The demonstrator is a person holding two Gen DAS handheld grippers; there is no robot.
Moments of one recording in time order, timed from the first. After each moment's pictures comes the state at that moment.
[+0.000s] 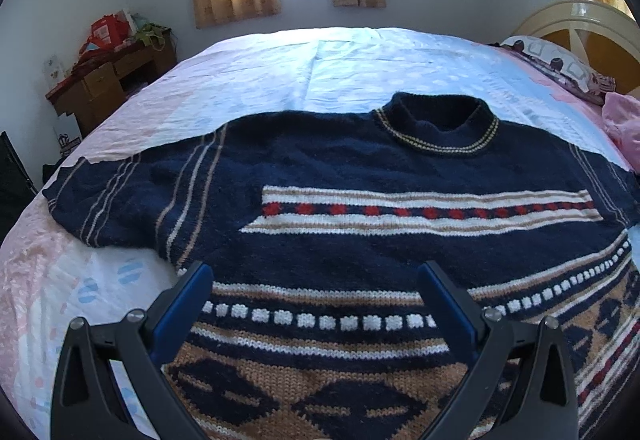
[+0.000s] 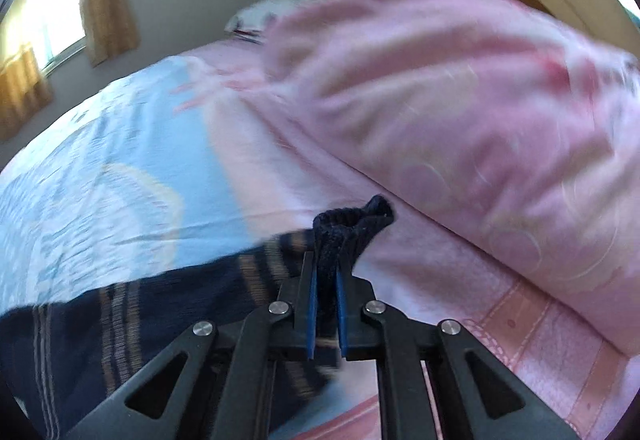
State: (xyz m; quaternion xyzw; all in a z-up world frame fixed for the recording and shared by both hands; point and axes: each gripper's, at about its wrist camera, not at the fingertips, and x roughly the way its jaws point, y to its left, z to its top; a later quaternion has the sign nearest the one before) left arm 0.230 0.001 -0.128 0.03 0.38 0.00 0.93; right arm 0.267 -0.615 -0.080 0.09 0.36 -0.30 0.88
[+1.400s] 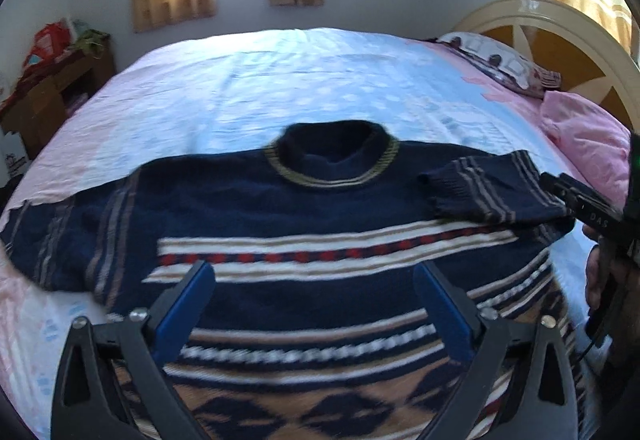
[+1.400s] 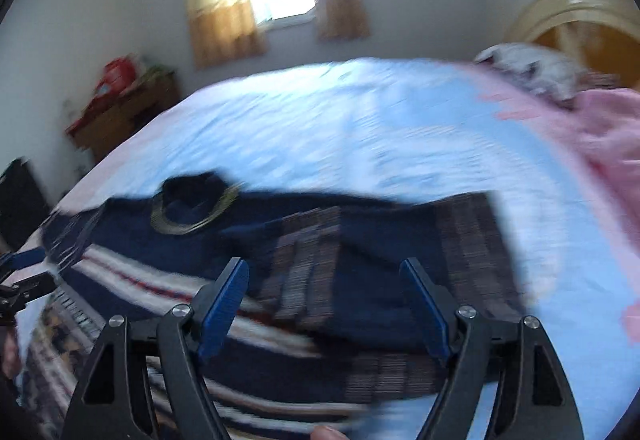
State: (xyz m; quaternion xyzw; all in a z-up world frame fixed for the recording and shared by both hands) left arm 0.252 -0.076 -0.078 0.02 0.40 -0.12 0.91; right arm 0.235 -0.359 -0.087 0.04 0.30 -0.02 0.95
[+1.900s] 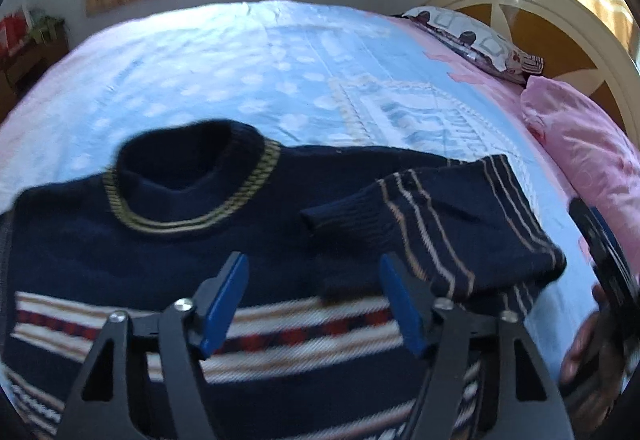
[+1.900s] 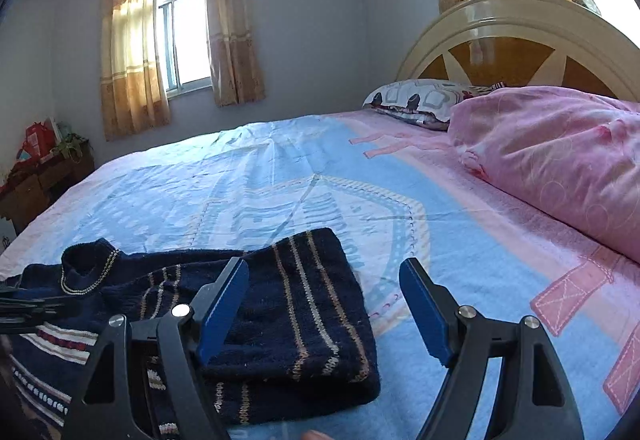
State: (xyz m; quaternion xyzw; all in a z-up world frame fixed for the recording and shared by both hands) left arm 0.330 -0.199 -0.116 -0.01 0.45 -0.18 0.88; right arm 0.210 -0.410 -0.093 0.06 0.21 -0.14 0.96
